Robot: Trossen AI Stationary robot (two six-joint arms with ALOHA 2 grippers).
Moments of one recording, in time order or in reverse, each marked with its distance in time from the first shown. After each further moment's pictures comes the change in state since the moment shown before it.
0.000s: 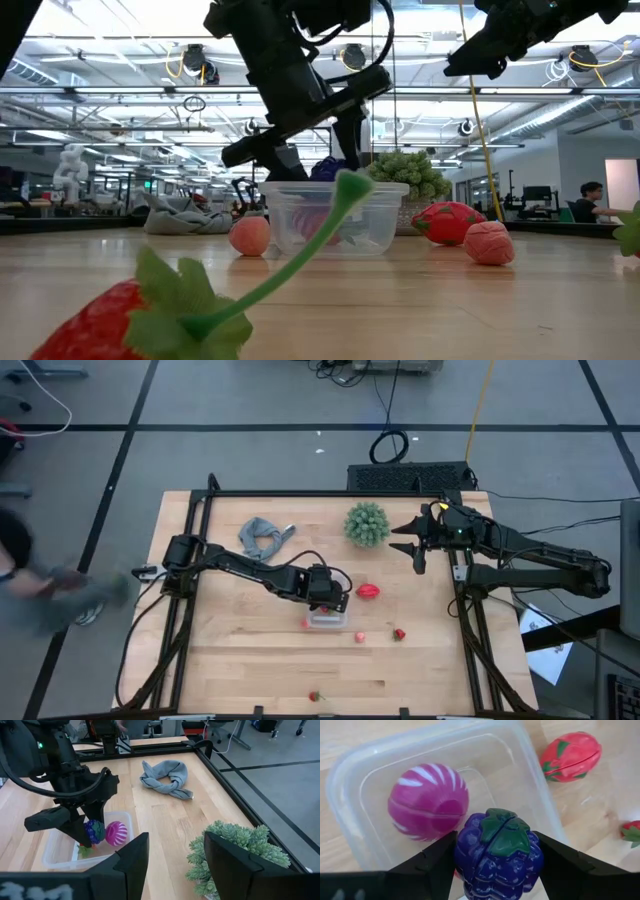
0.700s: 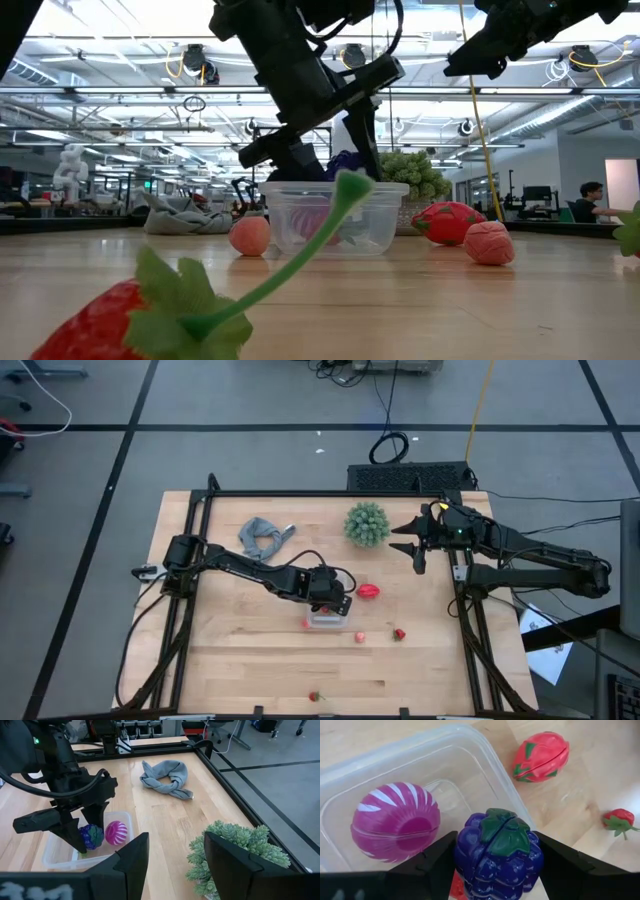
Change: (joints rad) left arm 0.000 0.003 0.000 0.083 0.001 0.122; right arm 0.000 0.000 0.000 0.000 0.000 0.000
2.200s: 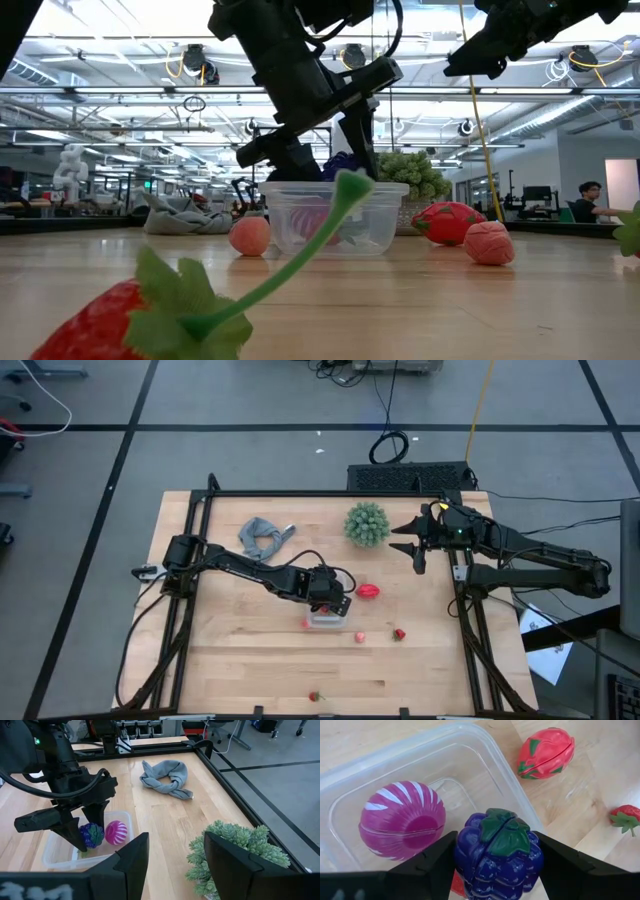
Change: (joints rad) left arm 0.000 -0.003 0.000 -0.019 0.000 0.014; right arm 0.000 0.000 0.000 0.000 0.000 -0.003
